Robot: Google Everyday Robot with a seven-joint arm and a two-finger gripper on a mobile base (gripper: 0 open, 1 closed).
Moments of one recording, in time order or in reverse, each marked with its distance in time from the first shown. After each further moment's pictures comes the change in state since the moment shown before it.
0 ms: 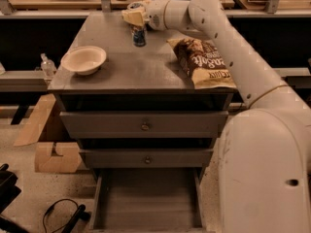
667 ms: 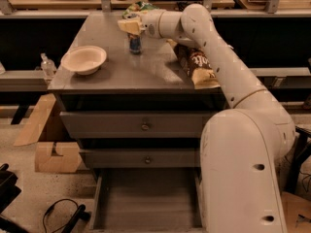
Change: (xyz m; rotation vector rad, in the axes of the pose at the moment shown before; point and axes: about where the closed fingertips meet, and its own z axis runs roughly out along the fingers) arm 0.043 -0.010 0.029 -0.014 0.009 0.054
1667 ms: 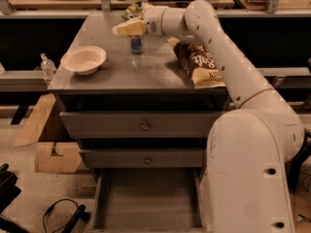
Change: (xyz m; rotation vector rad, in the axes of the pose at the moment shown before) arm -0.015 0.007 -0.016 -0.014 -0.007 -0.013
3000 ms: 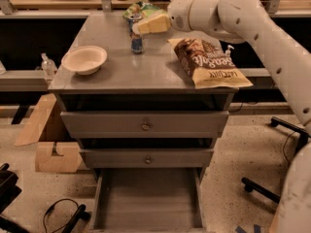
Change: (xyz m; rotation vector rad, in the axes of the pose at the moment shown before) arm -0.042 0.020 -0.112 0.123 0.047 -0.139
